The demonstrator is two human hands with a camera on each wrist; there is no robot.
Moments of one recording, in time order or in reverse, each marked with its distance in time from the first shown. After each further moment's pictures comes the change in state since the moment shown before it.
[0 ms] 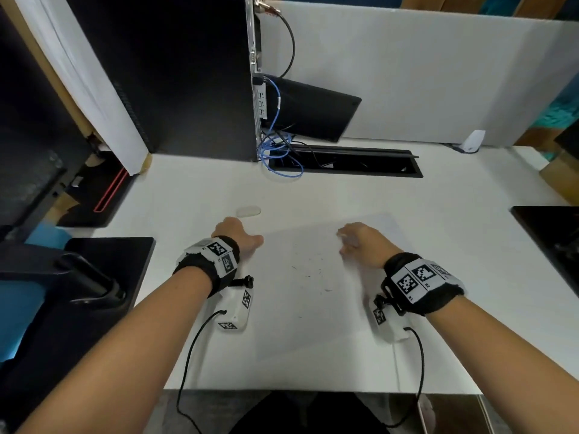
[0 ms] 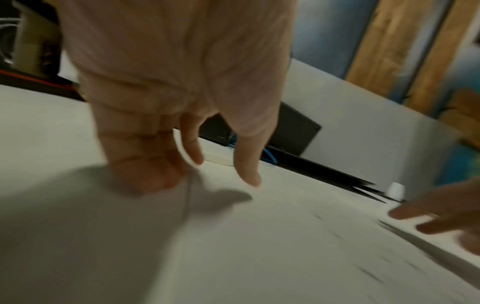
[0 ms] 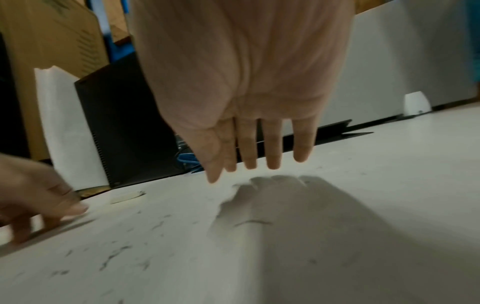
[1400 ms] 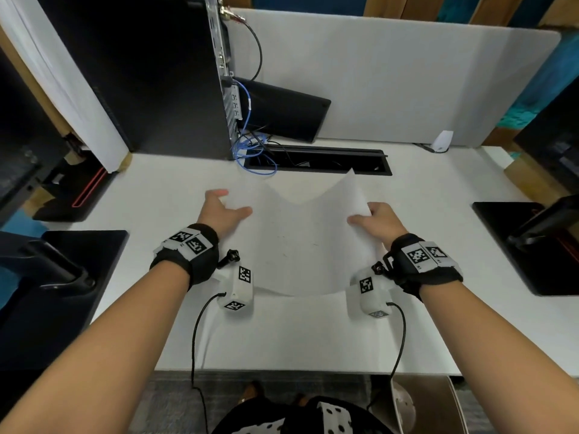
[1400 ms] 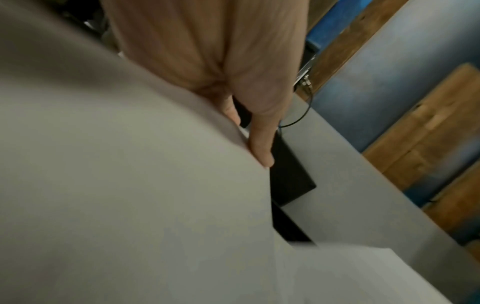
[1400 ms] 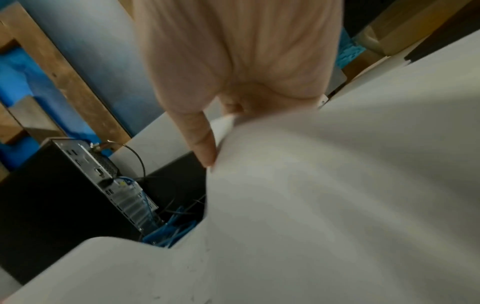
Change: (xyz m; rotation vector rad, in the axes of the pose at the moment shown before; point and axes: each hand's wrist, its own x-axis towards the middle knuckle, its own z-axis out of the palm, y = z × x) left_hand -0.044 0.047 -0.002 -0.746 0.092 0.073; right_hand -0.026 0.056 -0.051 0.697 0.320 0.142
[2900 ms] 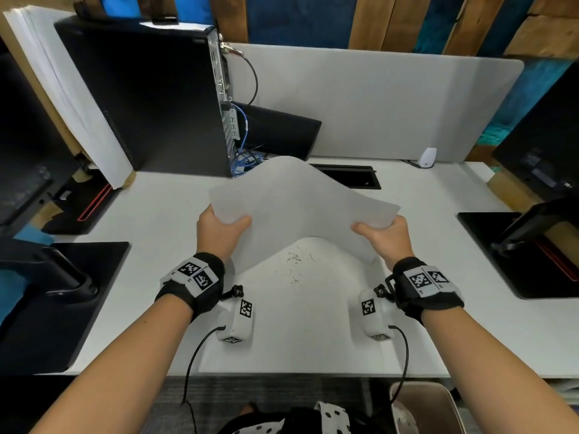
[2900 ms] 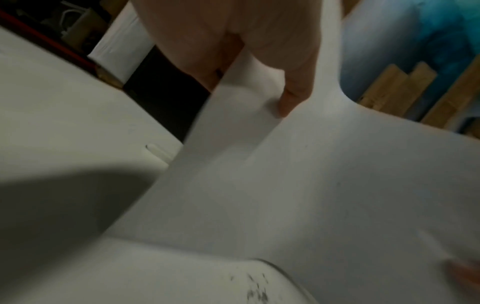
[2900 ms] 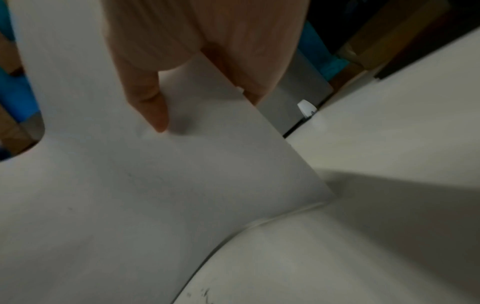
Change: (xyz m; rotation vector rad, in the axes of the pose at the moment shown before) left_hand -0.044 0.003 0.007 -0.273 0.189 0.300; right_hand -0.042 0.007 -0.014 0.443 0.227 -0.255
